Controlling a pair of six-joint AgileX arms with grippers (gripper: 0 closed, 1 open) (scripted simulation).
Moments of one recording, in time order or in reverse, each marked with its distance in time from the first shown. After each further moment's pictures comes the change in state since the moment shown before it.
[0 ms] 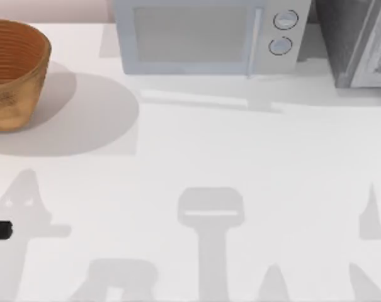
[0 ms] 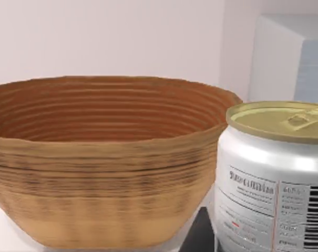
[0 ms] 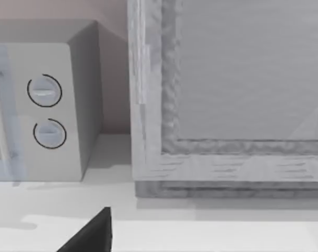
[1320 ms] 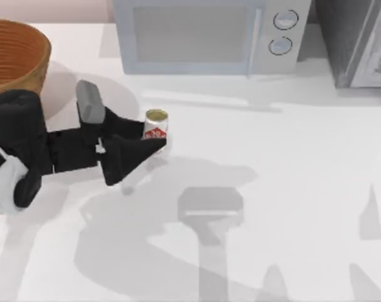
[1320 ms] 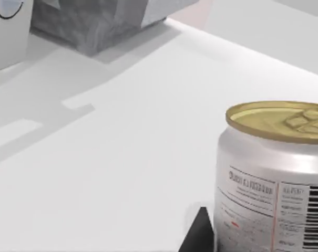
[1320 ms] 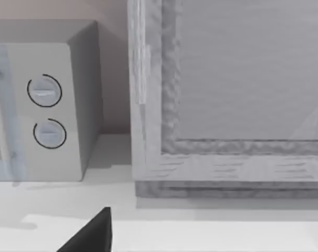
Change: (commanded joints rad) left arm -0.178 2.034 0.706 1.088 1.111 -0.042; right arm 0.000 0.000 0.000 0.000 0.000 0.000
